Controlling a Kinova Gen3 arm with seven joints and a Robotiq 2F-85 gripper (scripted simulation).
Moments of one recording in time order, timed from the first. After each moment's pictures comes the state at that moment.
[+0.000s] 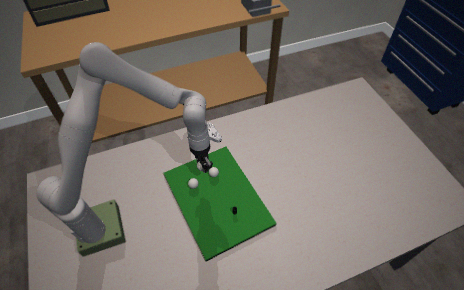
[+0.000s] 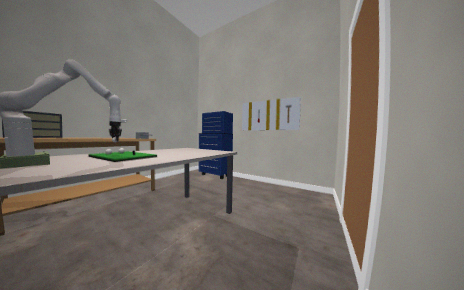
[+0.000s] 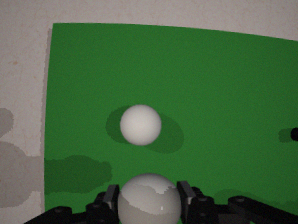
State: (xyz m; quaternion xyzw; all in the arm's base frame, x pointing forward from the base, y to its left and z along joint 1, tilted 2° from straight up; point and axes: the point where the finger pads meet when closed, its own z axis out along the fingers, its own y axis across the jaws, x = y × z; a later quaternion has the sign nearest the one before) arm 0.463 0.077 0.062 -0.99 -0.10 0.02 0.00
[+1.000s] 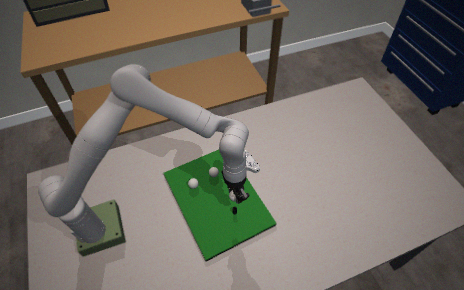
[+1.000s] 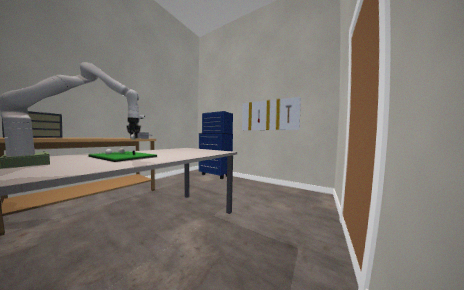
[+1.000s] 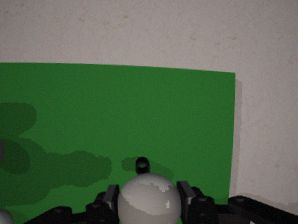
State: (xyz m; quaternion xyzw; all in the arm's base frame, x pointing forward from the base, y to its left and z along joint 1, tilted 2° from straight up) arm 0.527 -0.106 0.086 -0.99 -0.10 0.02 0.00
